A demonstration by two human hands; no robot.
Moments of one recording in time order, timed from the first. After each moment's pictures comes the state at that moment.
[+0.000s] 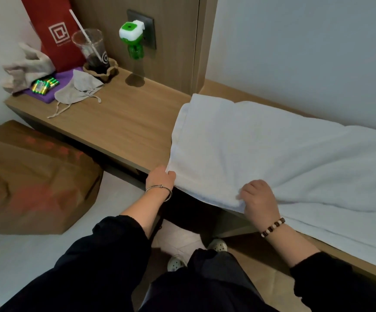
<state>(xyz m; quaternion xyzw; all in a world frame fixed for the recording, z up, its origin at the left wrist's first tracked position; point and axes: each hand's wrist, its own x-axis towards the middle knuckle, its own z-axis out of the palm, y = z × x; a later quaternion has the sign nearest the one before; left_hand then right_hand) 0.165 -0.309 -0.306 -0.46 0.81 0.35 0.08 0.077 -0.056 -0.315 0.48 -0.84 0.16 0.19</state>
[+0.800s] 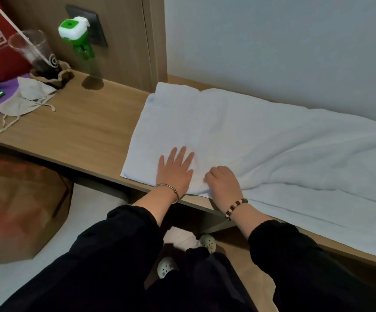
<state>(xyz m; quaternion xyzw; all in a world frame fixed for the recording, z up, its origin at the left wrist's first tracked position) 0.098 -0.237 -0.323 -0.11 0.98 0.04 0.13 0.052 -0.076 -0.333 0.43 -0.89 0.14 0.08</state>
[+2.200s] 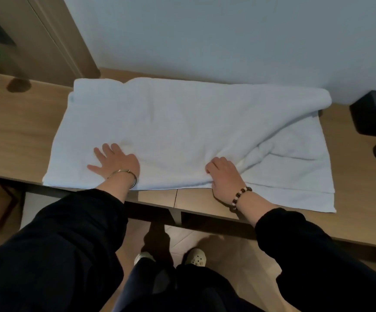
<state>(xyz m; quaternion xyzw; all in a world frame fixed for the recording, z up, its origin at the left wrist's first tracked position) 0.050 -0.160 -0.312 -0.45 0.88 0.07 0.14 -0.002 0.112 -0.329 0.38 -0.91 0.14 -0.04</state>
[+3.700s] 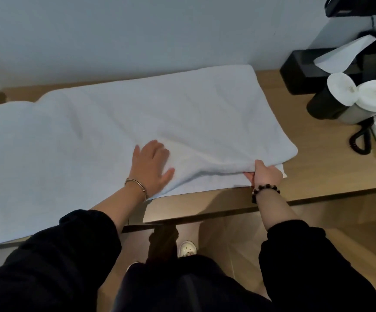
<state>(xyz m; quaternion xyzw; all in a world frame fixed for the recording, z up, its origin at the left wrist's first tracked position) -0.007 -0.010 -0.325 0.16 0.97 0.15 -0.02 -0.002 0.274 -0.309 -0.50 -0.61 0.62 0.02</state>
